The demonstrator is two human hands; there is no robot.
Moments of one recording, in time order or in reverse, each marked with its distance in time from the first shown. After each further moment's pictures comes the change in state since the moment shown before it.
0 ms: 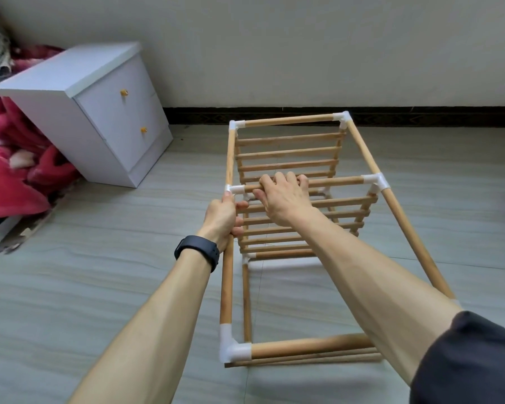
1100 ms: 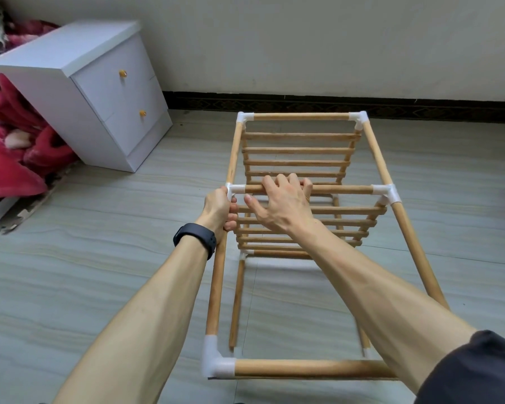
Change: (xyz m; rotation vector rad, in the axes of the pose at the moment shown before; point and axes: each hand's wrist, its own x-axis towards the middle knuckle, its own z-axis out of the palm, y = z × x) left_hand -0.007 -0.001 -0.006 -0.069 -0.021 -0.161; right_hand -0.034 -0.006 0.020 0.042 0.187 0.028
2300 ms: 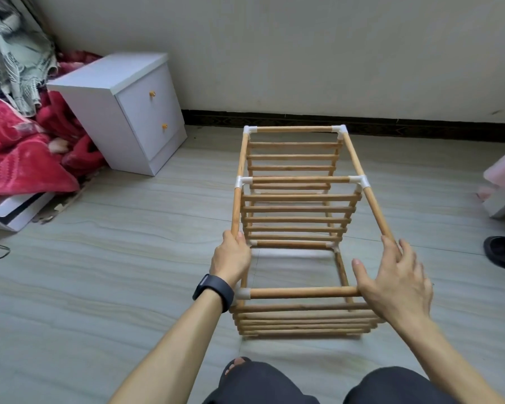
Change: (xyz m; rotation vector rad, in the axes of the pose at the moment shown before) left_hand -0.132 -0.116 -0.035 0.684 0.177 0.296; right_hand -0.267 0.079 -0.119 0.015 -0.055 0.551
